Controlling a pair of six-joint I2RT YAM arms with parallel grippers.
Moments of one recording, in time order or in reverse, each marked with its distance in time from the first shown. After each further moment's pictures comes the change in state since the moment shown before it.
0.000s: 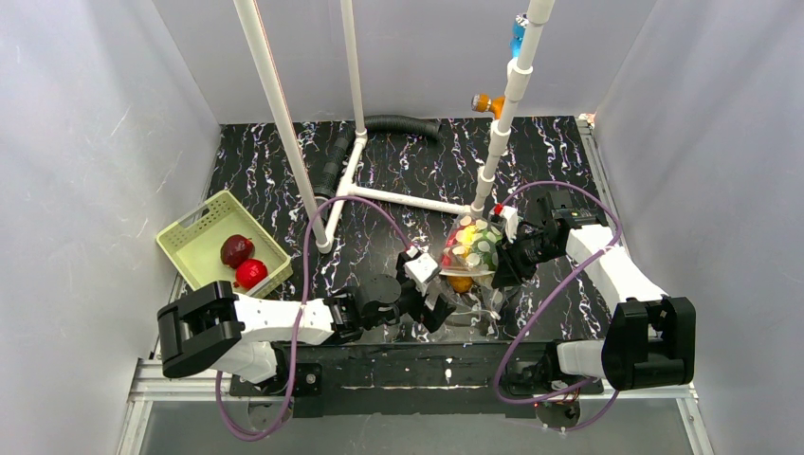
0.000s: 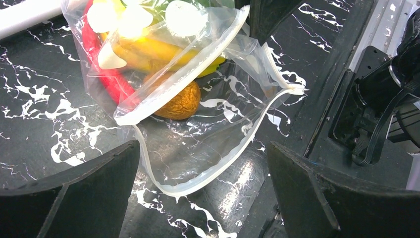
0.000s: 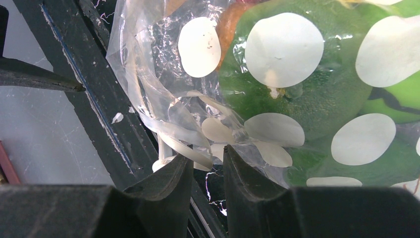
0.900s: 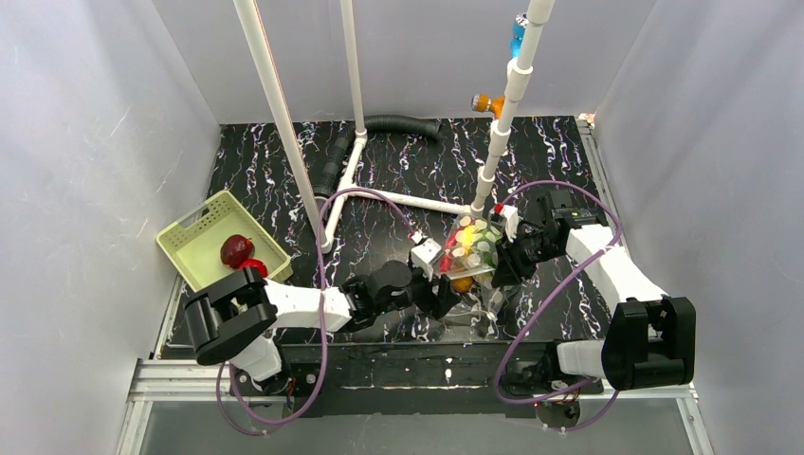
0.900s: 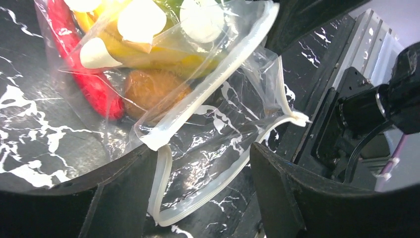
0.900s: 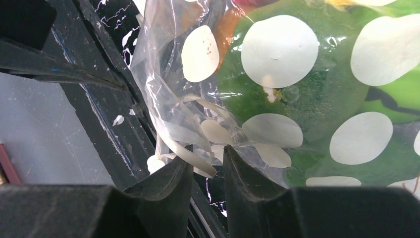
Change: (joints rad) left arm 0.087 0.147 0.049 0.071 0.146 -0.154; right arm 0.000 0.000 0.001 0.005 -0.001 0.011
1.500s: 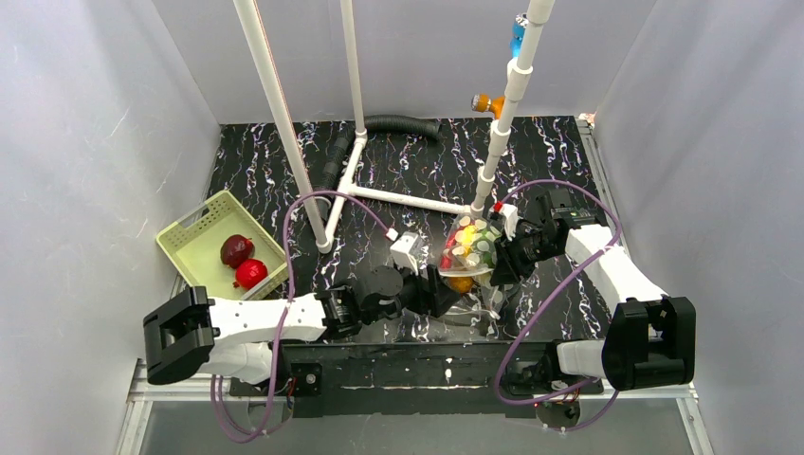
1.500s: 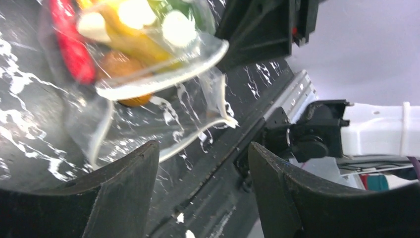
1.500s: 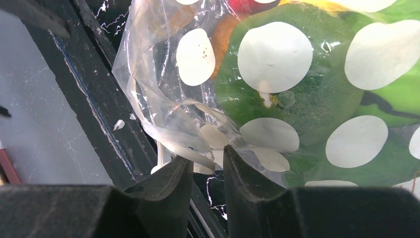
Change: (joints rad) left arm -0.073 -0.236 0.053 -0.295 -0.168 -0.404; right arm 0.009 0.000 0.000 0.027 0.002 0.036
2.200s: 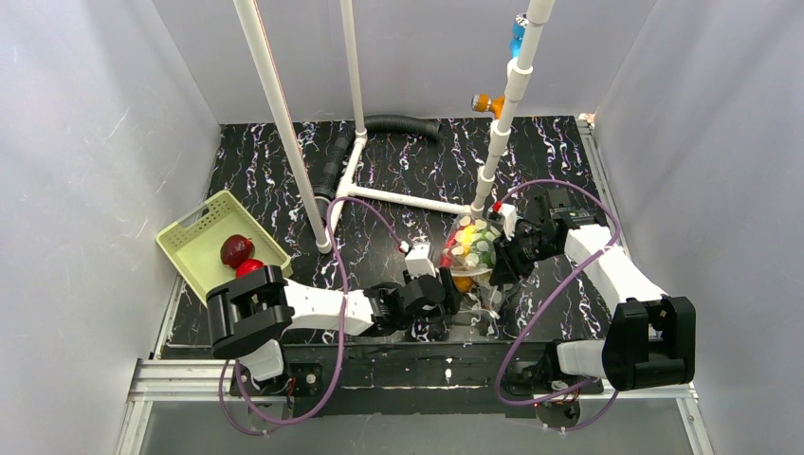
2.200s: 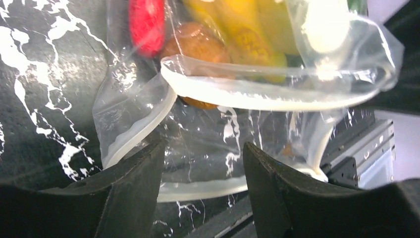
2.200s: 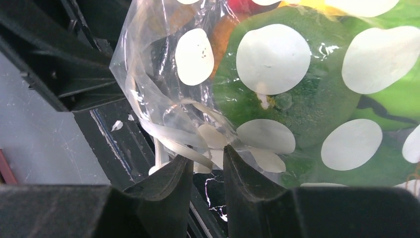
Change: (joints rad) left arm -0.064 0.348 0.138 -0.097 -0.246 -0.261; right arm 0.010 0.000 0.000 0.008 0.006 0.007
